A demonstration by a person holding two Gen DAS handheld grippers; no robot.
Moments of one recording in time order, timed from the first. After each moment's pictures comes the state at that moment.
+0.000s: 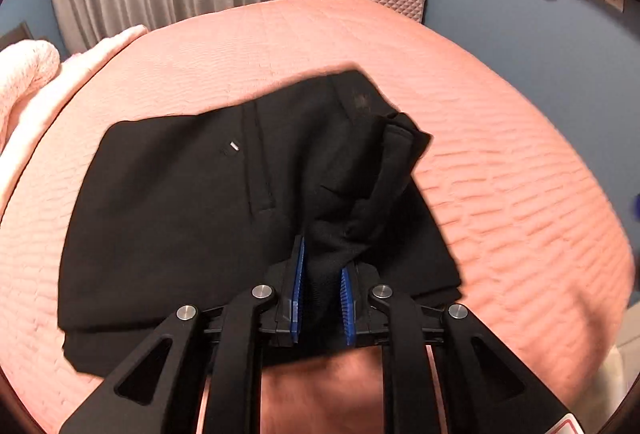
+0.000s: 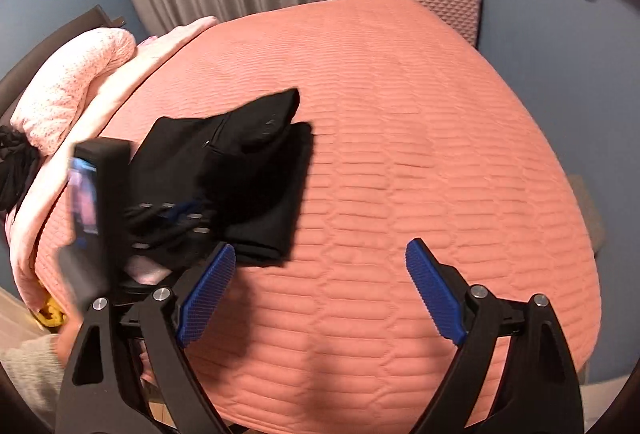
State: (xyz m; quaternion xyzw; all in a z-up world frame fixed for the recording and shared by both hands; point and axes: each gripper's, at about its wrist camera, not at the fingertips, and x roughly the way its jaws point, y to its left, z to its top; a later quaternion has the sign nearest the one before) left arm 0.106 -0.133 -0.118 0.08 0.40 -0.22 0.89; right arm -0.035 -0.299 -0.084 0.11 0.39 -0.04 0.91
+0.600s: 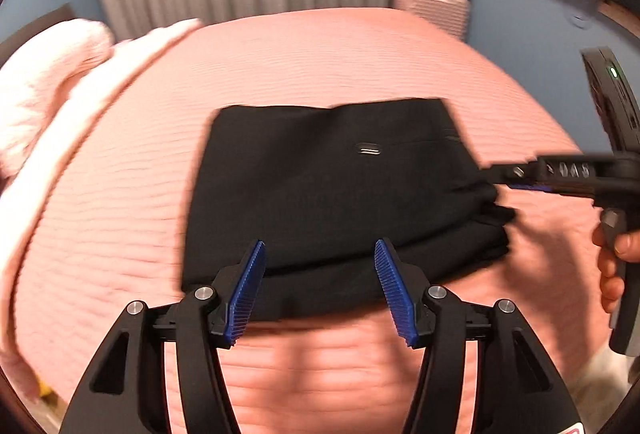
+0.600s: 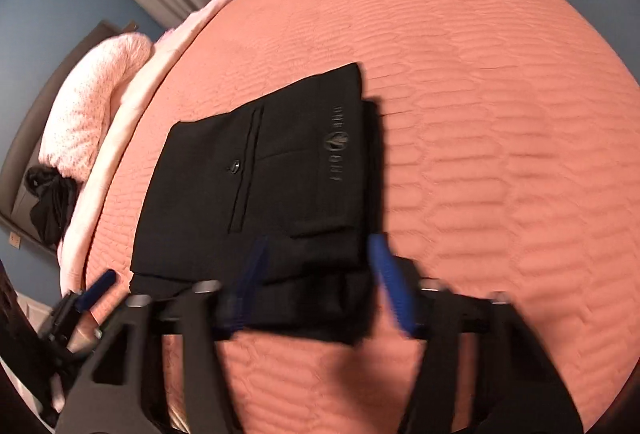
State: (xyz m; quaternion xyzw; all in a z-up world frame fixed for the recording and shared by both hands) left arm 0.076 -0.024 -0.076 0.07 0.39 -0.13 0.91; right arm 0.099 -0.269 -0.137 0.18 0.46 0.05 0.87
